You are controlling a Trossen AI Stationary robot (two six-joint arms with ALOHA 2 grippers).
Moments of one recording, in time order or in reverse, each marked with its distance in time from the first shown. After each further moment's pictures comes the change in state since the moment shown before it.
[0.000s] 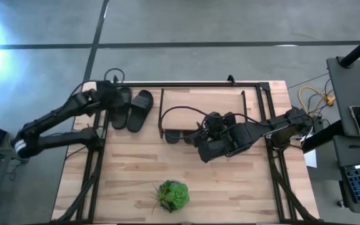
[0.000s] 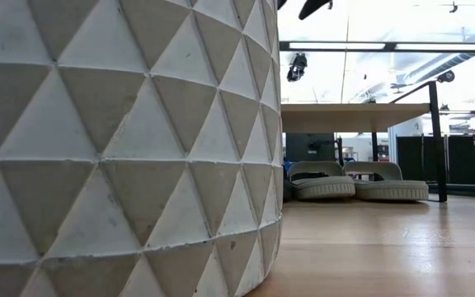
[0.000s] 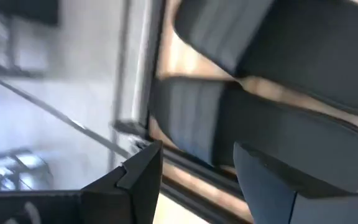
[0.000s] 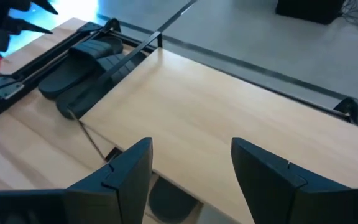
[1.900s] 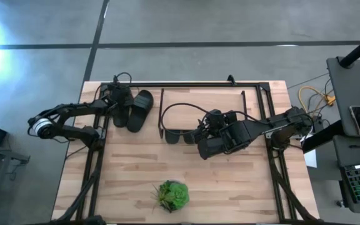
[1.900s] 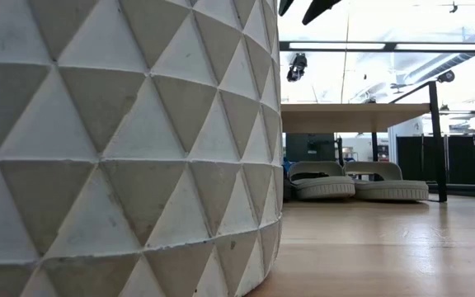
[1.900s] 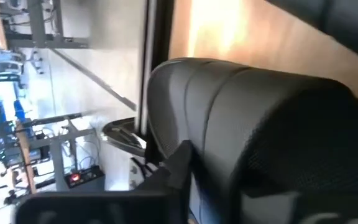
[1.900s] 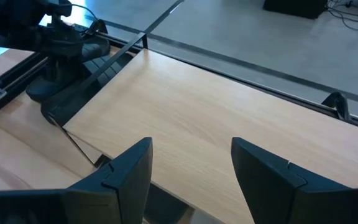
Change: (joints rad) left arm 0.207 0.418 -0.388 0.945 -0.147 0.258; right arm -0.027 0.000 0.000 -0.042 0.000 0.050
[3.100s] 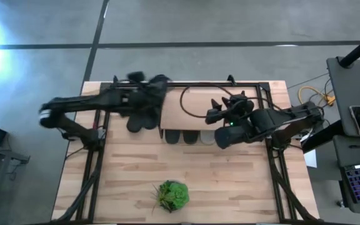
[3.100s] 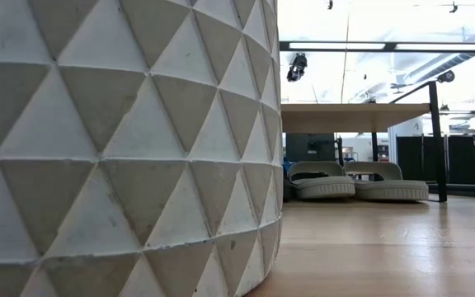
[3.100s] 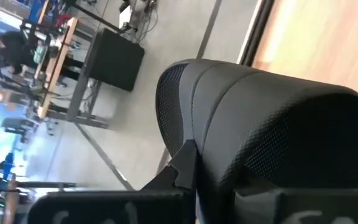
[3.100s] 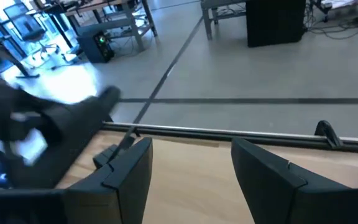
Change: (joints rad) left arm -0.735 0.127 1.002 -0.873 -0.276 -0.674; right arm -0.006 -0.160 0.000 -0.045 0.240 0.186
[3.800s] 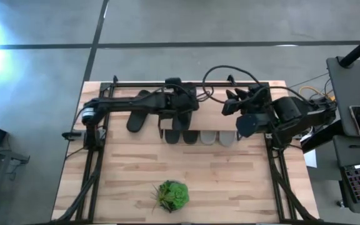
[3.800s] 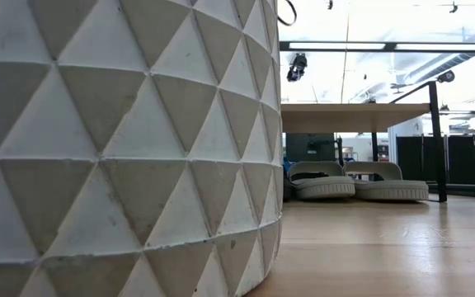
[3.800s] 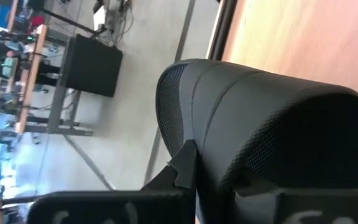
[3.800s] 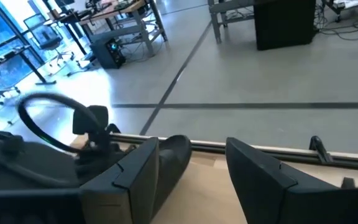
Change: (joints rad) left arm -0.025 0.531 0.428 0.014 0.048 -0.019; right arm 0.000 -0.164 0.000 -0.020 -0.003 -0.112
